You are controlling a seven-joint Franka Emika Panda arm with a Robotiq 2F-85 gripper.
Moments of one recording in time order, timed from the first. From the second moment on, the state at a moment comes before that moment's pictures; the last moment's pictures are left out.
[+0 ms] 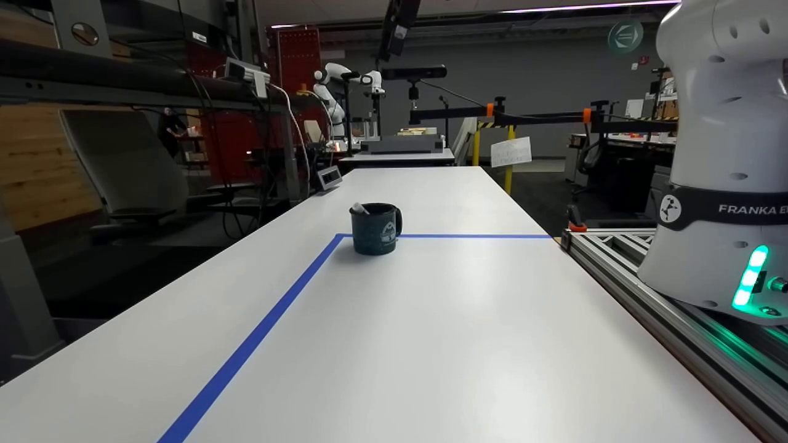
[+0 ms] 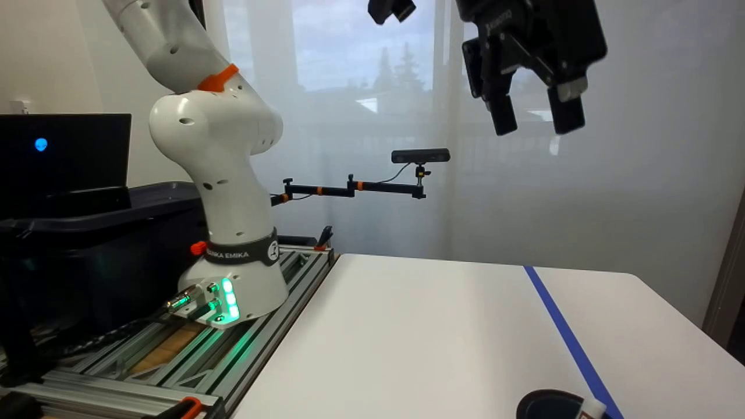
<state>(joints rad) 0.01 -0.55 -0.41 -2.50 -0.07 2.31 -0.70</state>
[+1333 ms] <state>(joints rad) -0.03 -0.08 -0.54 -2.41 0.33 2.37 -1.37</state>
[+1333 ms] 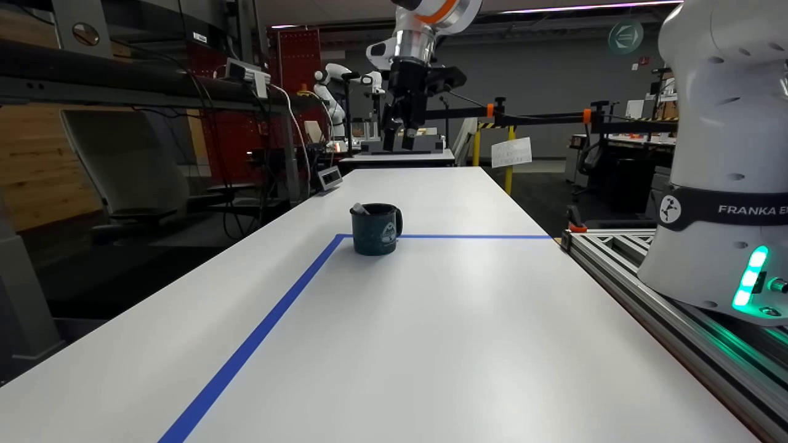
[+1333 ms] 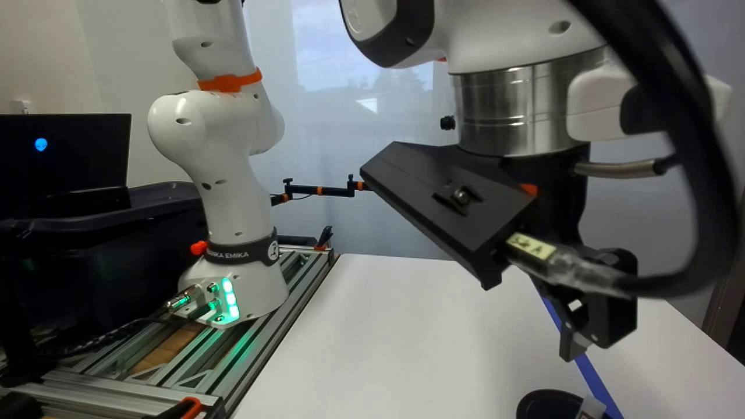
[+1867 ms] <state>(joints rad) -0.18 0.05 -0.36 -2.38 0.39 2.44 -1.36</state>
